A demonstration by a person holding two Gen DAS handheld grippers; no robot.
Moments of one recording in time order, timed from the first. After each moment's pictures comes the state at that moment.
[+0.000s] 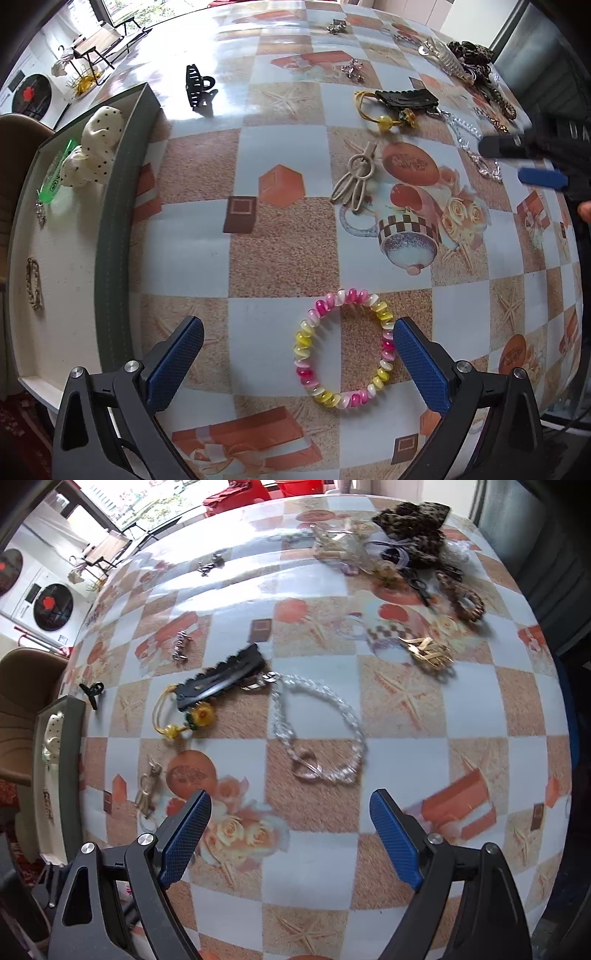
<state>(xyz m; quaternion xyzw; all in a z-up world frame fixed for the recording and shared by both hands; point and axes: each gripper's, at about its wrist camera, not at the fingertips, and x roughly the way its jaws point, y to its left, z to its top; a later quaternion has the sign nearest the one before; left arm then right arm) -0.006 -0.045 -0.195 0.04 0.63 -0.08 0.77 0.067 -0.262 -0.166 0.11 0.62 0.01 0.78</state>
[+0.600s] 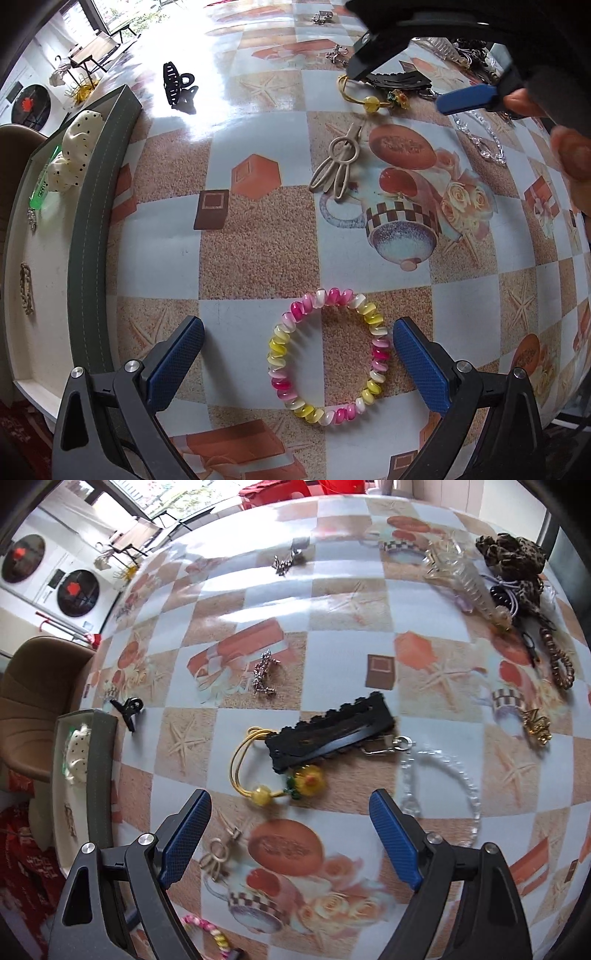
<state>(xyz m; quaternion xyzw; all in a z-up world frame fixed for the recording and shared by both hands) -0.018 -0.067 -0.217 0.06 0.62 -0.08 0.77 0.126 -0.196 -0.182 0.12 0.63 0.04 0.77</state>
